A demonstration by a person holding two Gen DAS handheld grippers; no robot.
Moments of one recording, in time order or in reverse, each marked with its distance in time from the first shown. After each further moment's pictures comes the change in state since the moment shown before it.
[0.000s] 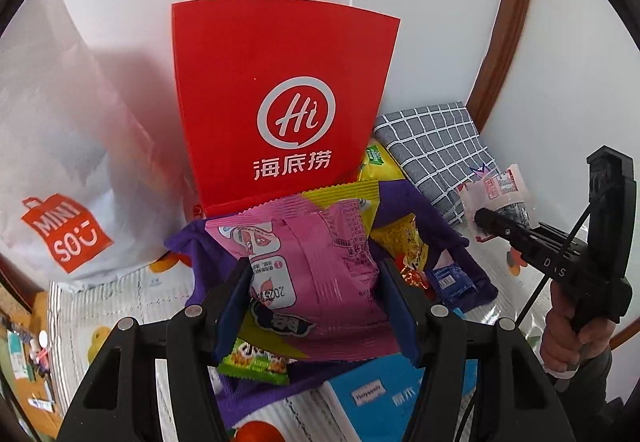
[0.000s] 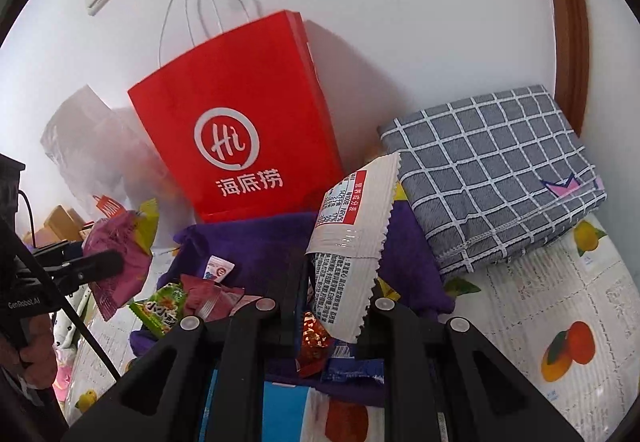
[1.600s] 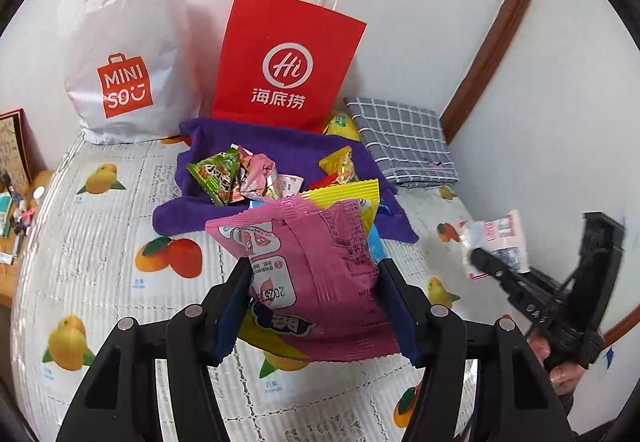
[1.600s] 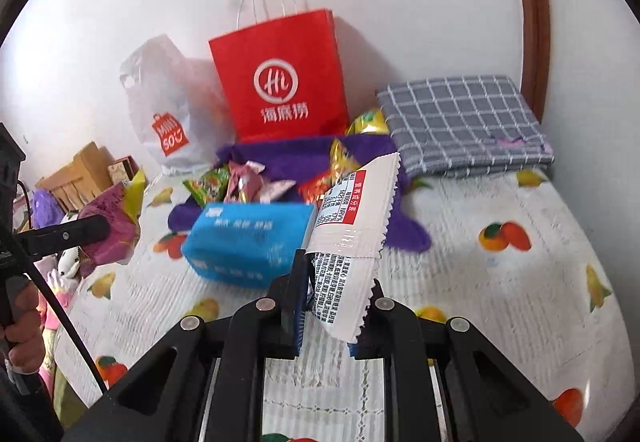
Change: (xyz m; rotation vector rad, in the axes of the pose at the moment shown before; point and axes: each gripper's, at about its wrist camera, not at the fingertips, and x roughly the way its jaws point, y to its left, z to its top) left arm -0.117 -0.072 -0.135 -0.255 -0.038 -0.015; right arm -0.156 0.001 -0.109 -0.126 0.015 -0.001
